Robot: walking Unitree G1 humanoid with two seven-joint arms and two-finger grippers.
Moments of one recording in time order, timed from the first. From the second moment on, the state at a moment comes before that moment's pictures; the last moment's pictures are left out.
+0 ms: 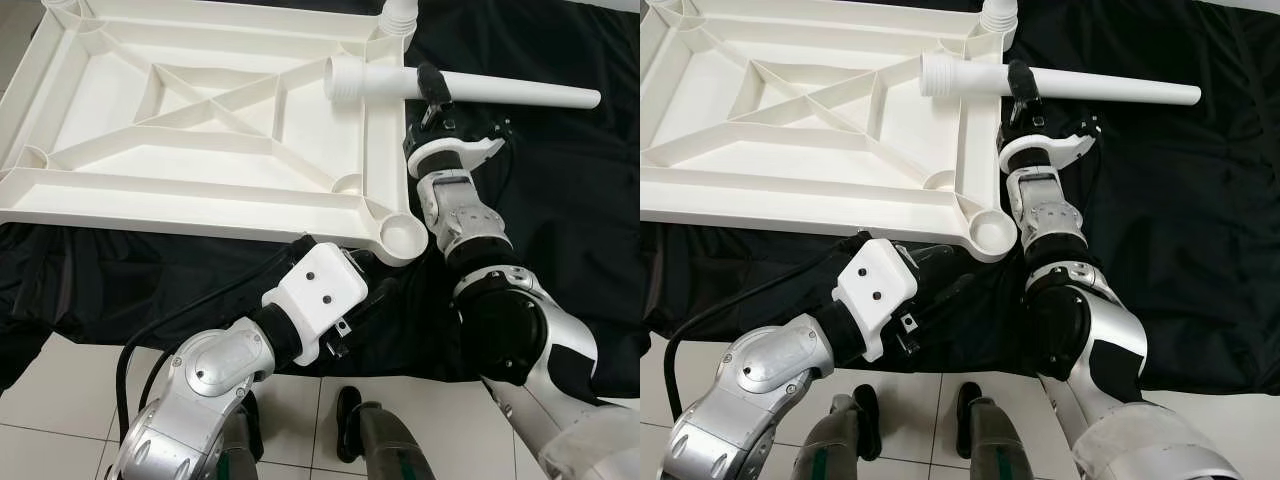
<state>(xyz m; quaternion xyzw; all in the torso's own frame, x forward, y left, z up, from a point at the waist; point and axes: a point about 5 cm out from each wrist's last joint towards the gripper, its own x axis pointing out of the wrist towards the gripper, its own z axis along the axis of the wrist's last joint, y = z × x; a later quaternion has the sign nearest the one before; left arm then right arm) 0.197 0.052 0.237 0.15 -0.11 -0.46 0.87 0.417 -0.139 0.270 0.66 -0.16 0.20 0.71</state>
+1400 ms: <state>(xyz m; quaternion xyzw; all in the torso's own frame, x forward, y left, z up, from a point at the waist) 0.172 0.050 0.244 0.11 -0.09 -0.47 0.87 0.423 -0.147 0.319 0.66 -0.21 0.21 0.69</state>
